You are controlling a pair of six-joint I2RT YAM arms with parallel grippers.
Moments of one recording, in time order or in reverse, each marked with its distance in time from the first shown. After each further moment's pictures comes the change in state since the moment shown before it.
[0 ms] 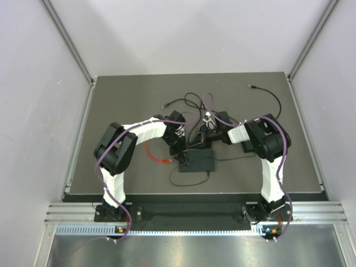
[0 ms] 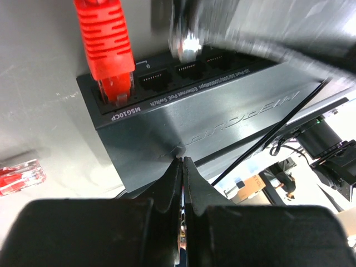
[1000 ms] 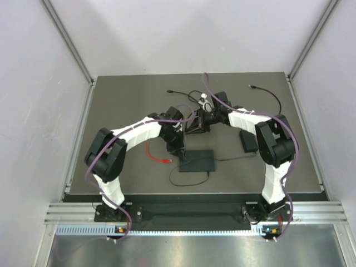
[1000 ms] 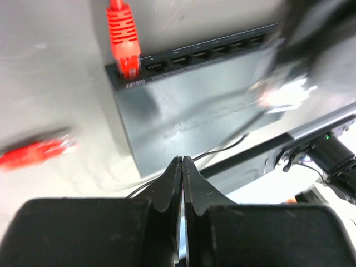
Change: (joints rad) left arm 0.001 -0.107 -0.015 0.005 -0.121 0.026; right arm 0.006 -0.105 0.317 -0.480 0.053 -0.169
